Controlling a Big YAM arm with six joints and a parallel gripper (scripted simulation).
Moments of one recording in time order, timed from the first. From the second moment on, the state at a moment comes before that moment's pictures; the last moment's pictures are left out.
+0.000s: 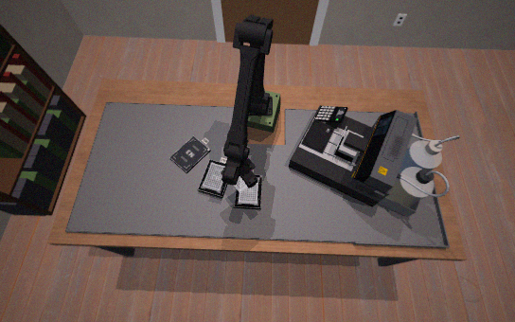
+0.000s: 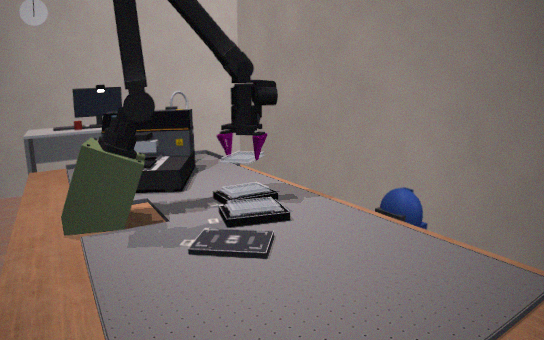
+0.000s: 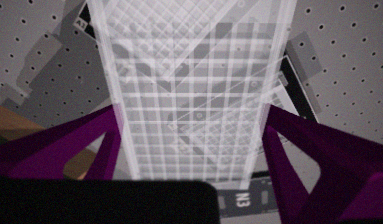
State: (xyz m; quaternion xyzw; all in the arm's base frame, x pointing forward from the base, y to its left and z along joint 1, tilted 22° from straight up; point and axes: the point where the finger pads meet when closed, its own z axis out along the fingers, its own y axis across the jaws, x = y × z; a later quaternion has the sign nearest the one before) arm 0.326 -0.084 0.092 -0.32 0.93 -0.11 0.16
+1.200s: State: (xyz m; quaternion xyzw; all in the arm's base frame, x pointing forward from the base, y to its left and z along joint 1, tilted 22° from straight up) arm 0.319 0.037 0.090 -0.57 0.79 -0.15 0.12
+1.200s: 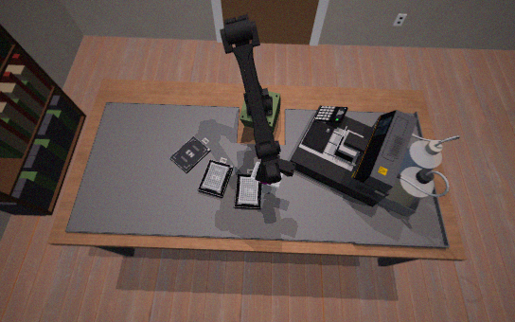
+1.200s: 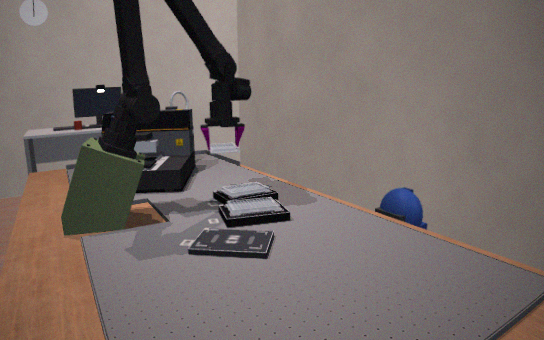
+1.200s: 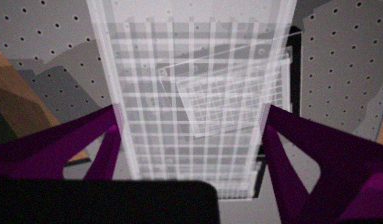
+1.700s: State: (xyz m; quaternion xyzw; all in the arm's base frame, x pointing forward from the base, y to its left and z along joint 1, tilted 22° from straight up) arm 0.306 0.105 0.083 -0.62 0.76 -0.15 0.12
